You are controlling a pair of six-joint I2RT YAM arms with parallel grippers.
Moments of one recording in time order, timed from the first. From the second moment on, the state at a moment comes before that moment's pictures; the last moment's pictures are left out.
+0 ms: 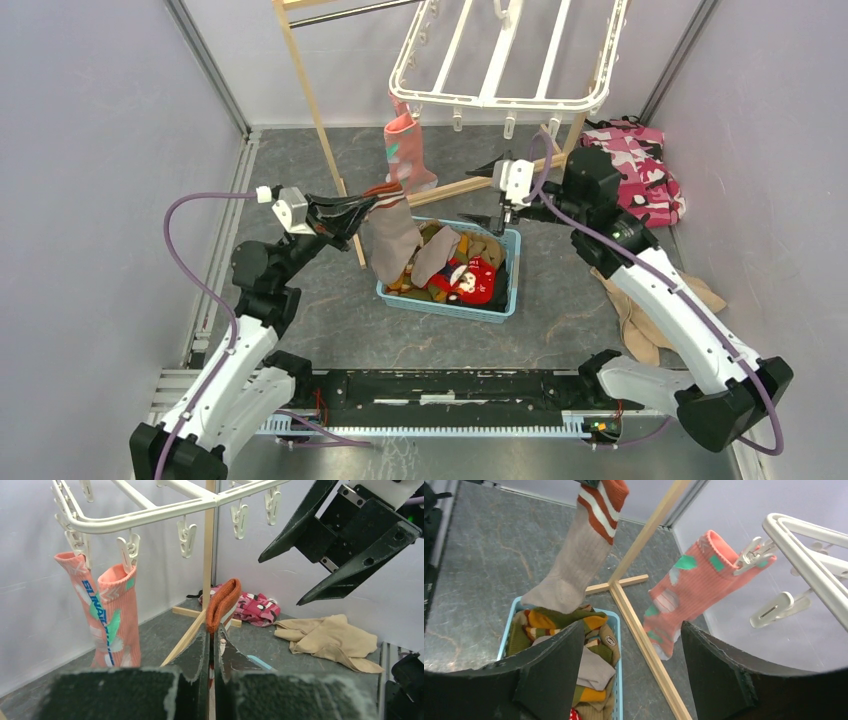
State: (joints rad) left arm -0.31 0.76 0.57 0.67 0.55 -0.30; right arm 0.49 1.13 1.22 -0.22 -0.78 -0.59
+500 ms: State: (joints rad) left arm -0.31 0.84 0.70 0.50 0.41 -0.06; right arm 0.62 1.16 0.96 0.30 -0.30 -0.37
